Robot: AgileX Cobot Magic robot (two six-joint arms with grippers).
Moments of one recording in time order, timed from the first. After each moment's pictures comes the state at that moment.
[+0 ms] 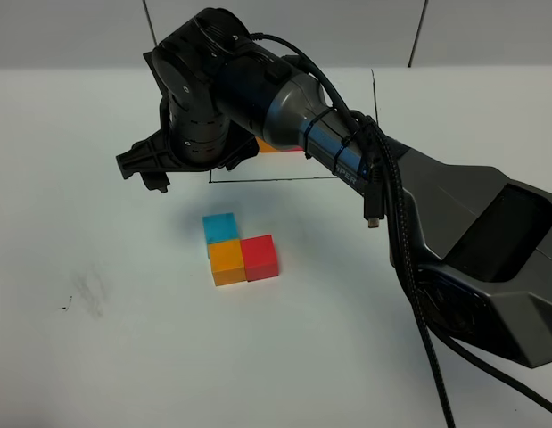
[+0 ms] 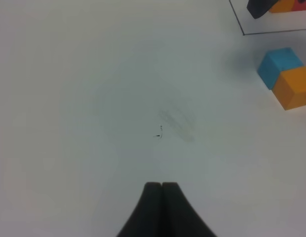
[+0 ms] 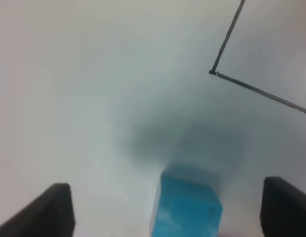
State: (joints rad) left arm 0.07 -0.01 -0.51 -0.10 1.08 0.14; right arm 0.85 2.46 -2.41 -0.07 1.21 0.44
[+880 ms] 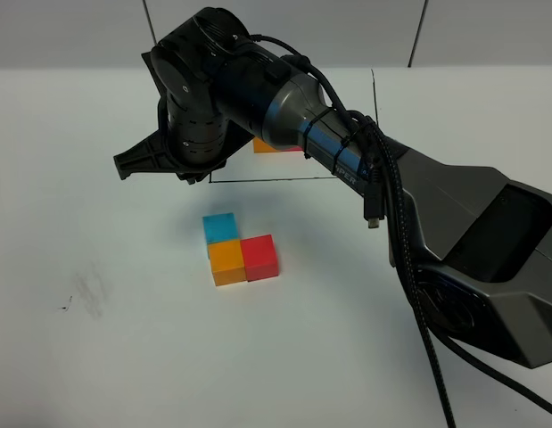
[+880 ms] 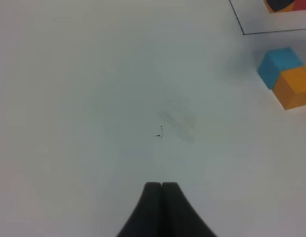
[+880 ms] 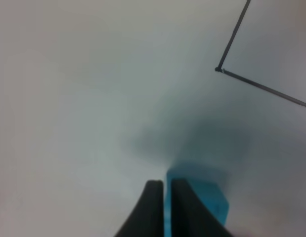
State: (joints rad) left arm 0.07 -0.01 -0.51 -0.10 1.08 0.14; right arm 0.85 2.46 -2.41 -0.06 1.22 0.44
